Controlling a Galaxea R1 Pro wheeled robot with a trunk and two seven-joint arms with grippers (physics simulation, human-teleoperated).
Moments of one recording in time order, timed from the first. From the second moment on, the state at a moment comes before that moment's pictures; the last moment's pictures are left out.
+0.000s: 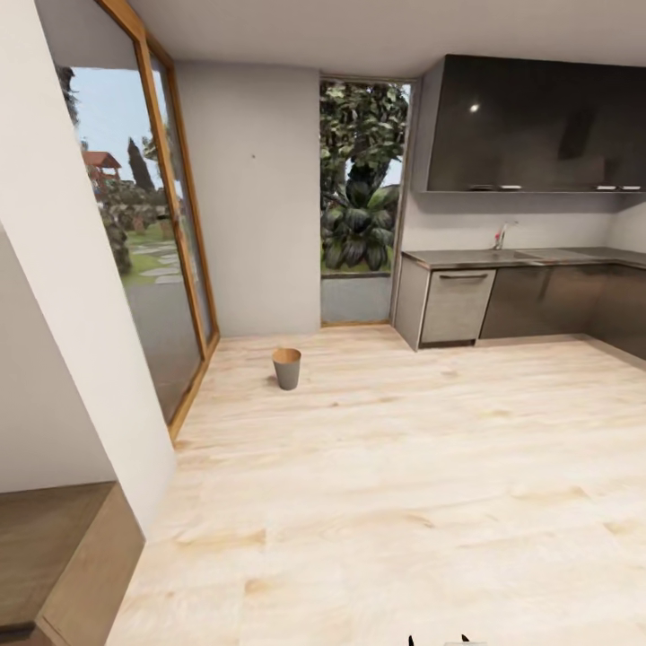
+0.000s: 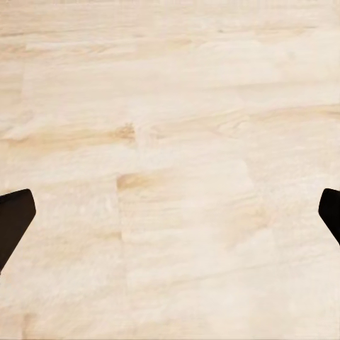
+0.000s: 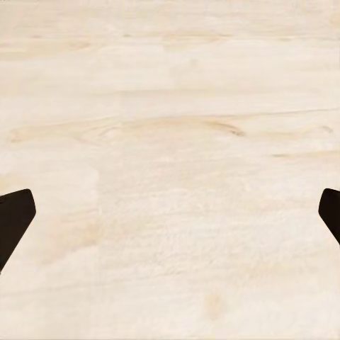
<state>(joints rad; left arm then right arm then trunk) 0.10 -0.03 0.00 -0.89 -0.01 -0.26 -0.07 -0.01 0.06 0.02 -0.69 0.10 -0.37 -0.13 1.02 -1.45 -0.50</state>
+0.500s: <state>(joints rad) 0.10 -0.03 0.00 -0.90 -0.01 -0.26 -0.07 -0.01 0.06 0.02 -0.69 0.10 -0.37 -0.13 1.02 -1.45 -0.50</state>
